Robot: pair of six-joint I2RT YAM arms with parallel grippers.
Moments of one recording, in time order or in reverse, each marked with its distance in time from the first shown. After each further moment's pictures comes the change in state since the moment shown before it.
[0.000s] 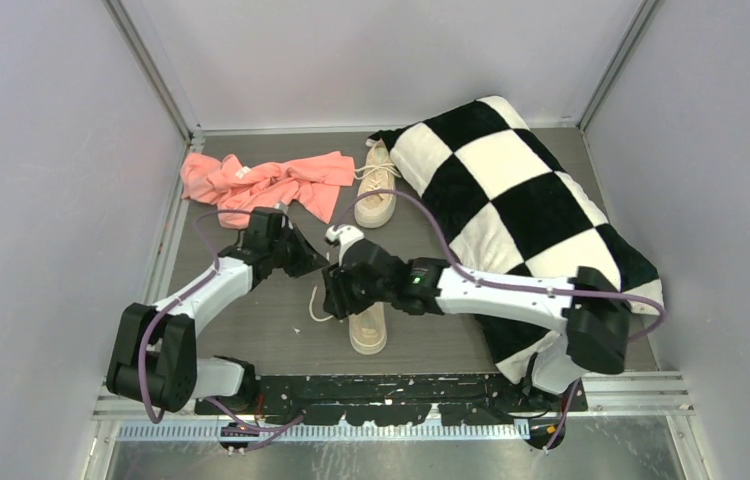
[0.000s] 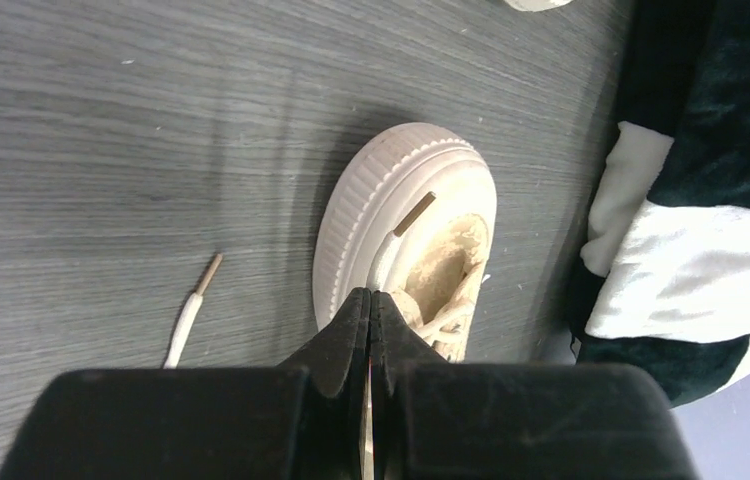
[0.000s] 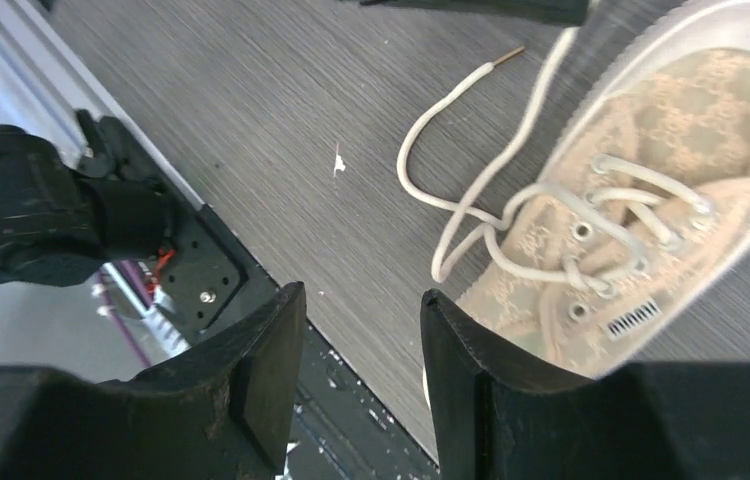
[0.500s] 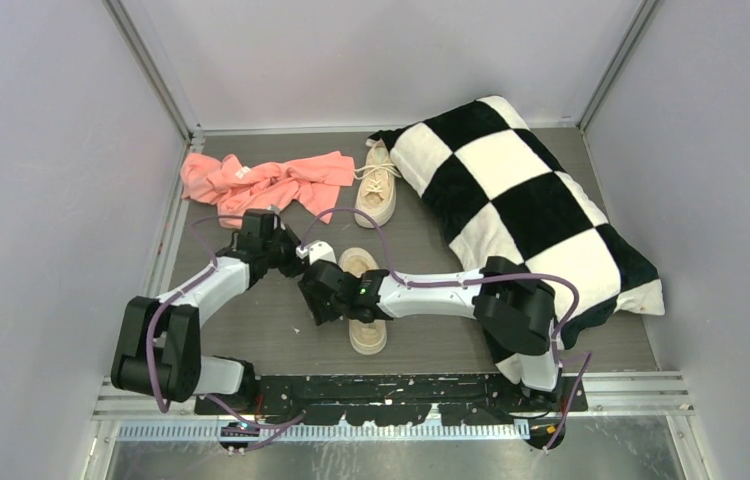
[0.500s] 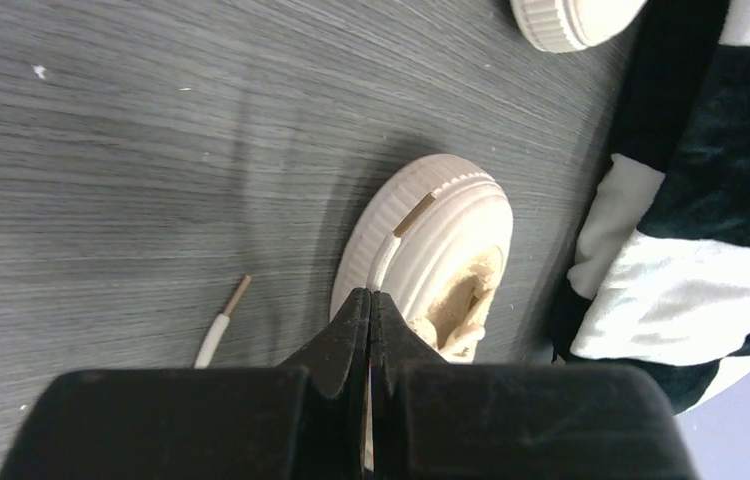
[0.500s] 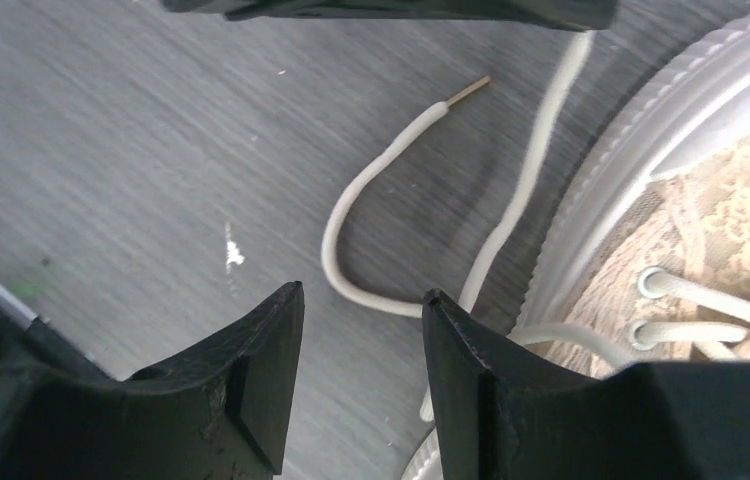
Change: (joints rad) left arm 0.063 0.022 -0.030 0.064 0.044 -0.029; right arm 0.075 0.398 0.171 0.051 0.197 -0.026
